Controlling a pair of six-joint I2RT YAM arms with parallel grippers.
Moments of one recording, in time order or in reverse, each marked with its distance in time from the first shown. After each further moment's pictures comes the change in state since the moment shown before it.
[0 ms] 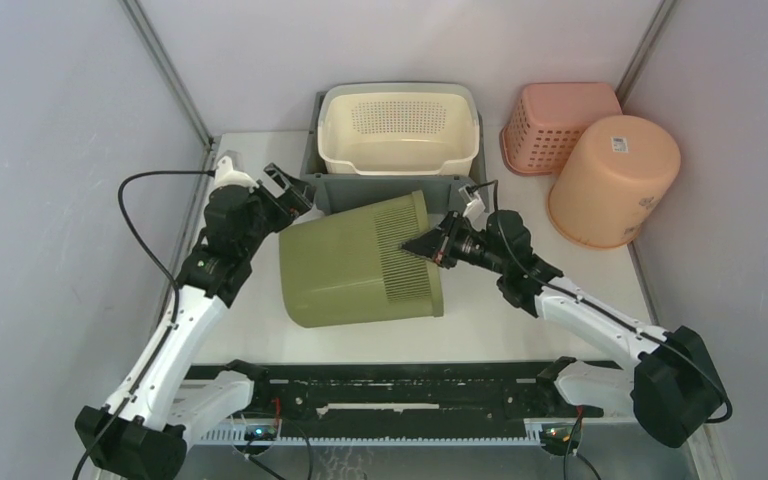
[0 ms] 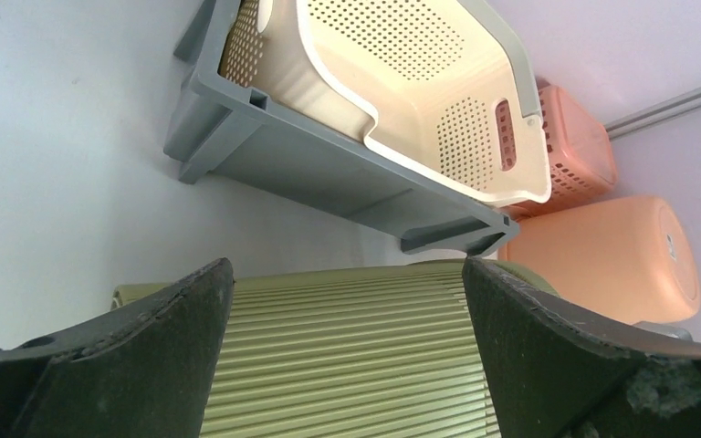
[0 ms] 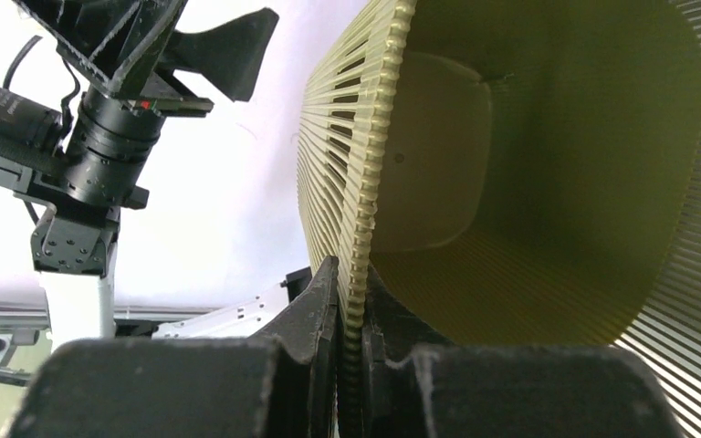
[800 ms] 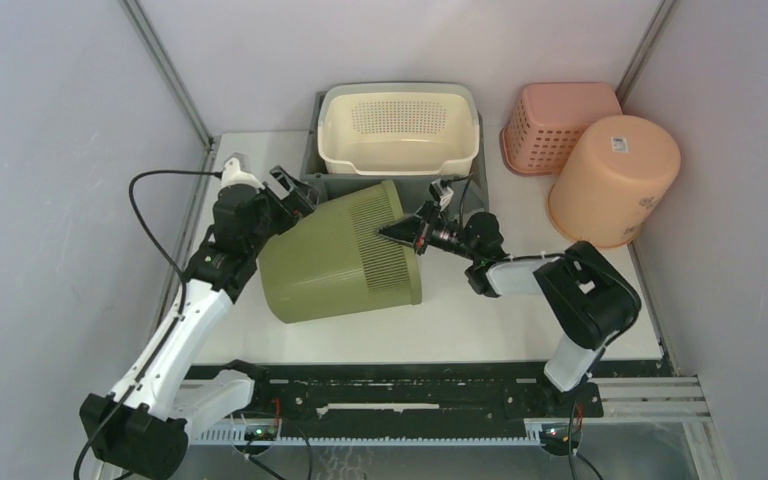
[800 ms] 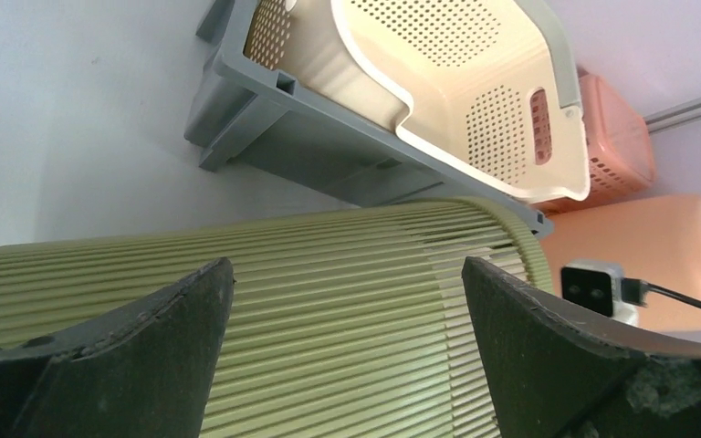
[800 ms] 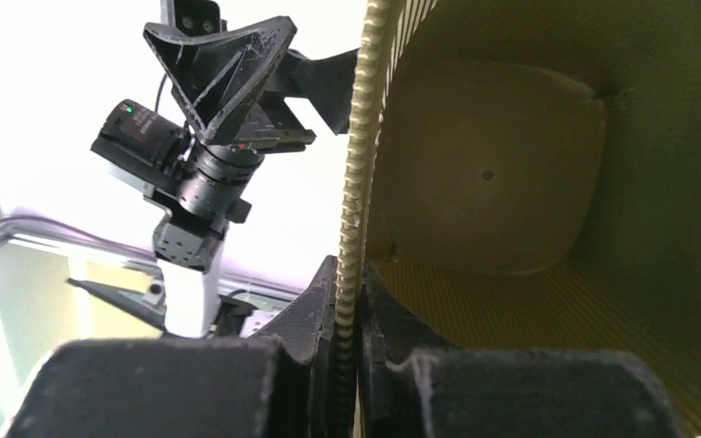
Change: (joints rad) left arm 0.000 0.049 -0.022 0.005 -0.012 0.009; right arm -0.038 0.531 -0.006 0.883 -0.185 0.359
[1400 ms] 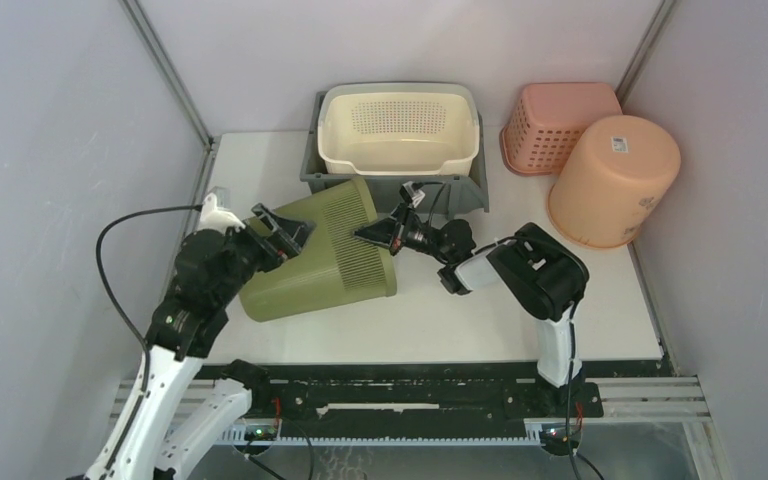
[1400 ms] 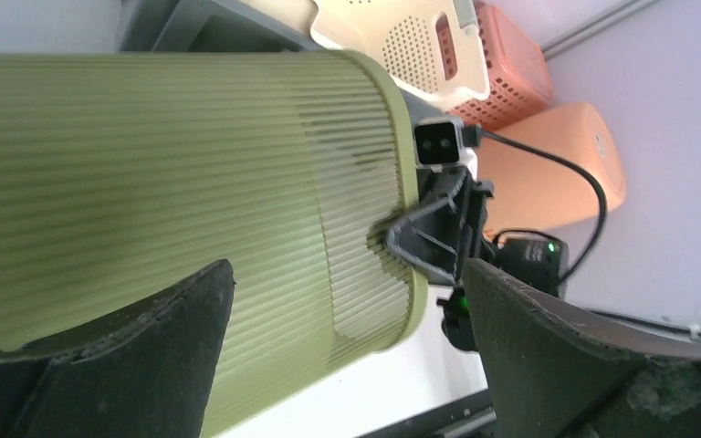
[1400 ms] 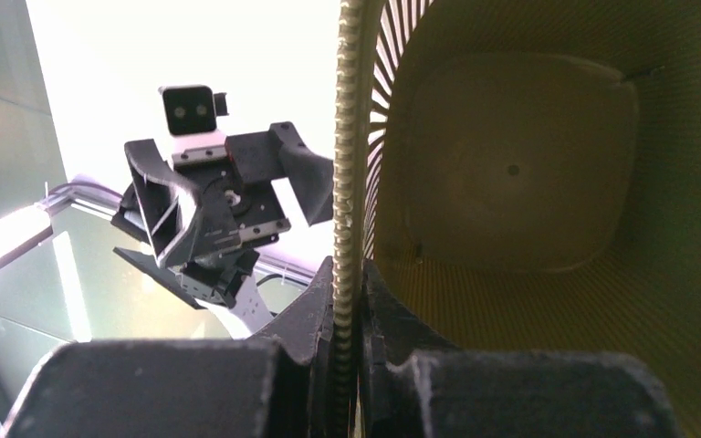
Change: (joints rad) left arm -0.042 -0.346 -0.048 -0.210 0.126 -0.027; right arm 0.107 0.303 0.152 0.354 0.026 0.156
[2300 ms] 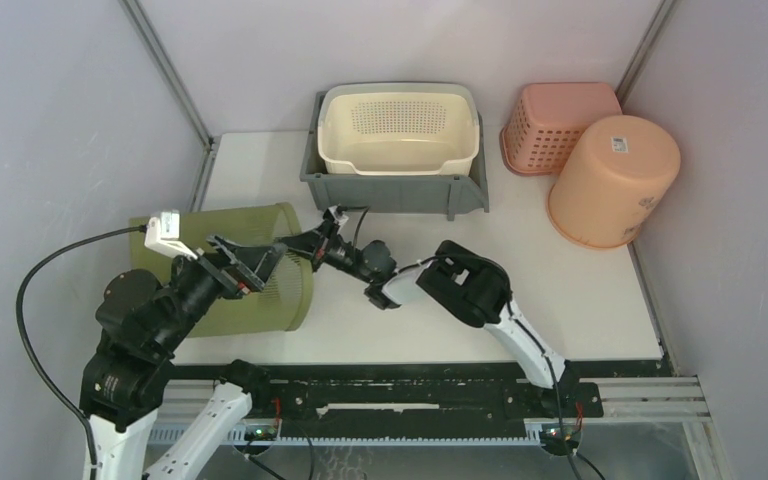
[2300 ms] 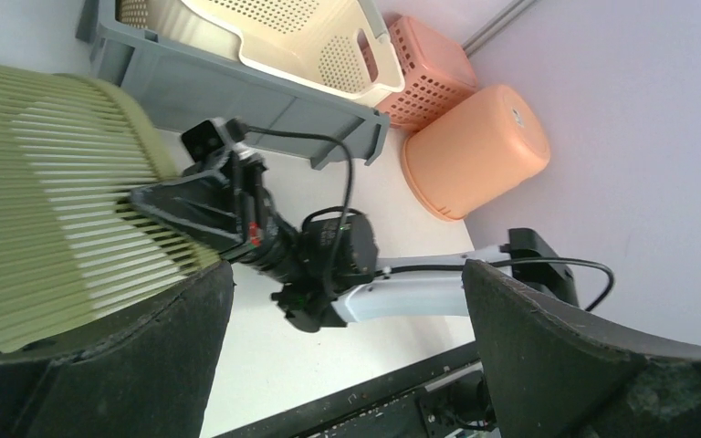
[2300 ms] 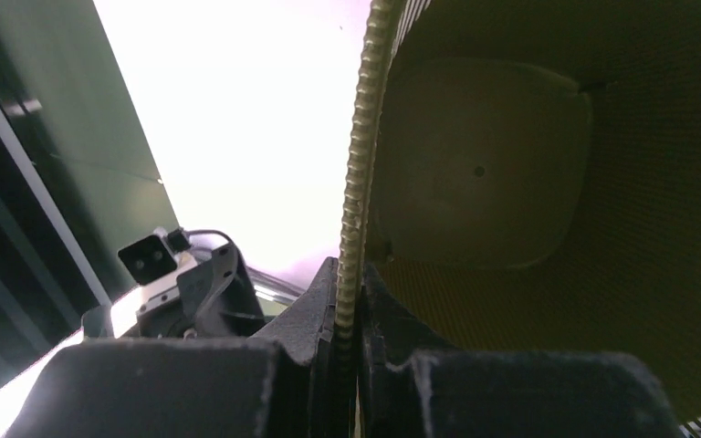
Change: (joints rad) left arm -0.002 -0.158 0.283 -0.318 0.069 0.081; right arm 0.303 0.359 0.494 -0.024 0.341 0.268
